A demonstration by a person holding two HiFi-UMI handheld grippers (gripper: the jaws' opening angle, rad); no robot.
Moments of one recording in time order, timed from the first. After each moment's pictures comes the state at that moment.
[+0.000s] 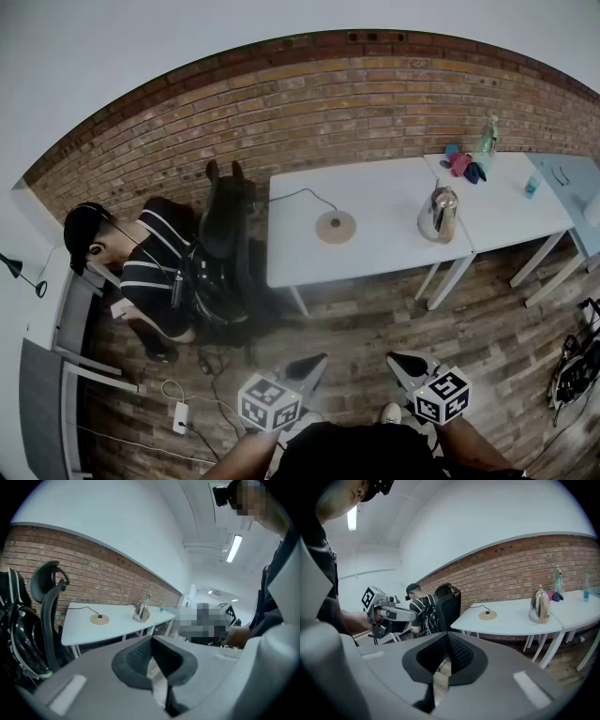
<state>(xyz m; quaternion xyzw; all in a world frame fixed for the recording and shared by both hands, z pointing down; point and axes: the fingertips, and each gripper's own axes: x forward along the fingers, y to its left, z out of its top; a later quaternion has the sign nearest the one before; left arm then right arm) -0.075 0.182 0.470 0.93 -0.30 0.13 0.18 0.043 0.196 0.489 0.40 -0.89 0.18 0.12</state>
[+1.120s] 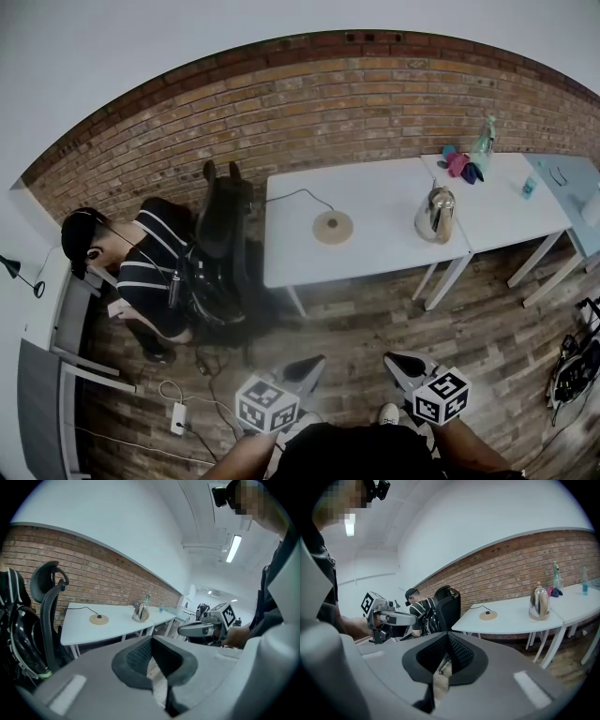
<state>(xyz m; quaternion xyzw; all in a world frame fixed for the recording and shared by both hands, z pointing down) -0.074 0.186 0.471 0.93 -0.29 0.13 0.18 0.042 0.199 0.488 0.40 -0.89 0.20 0.09</state>
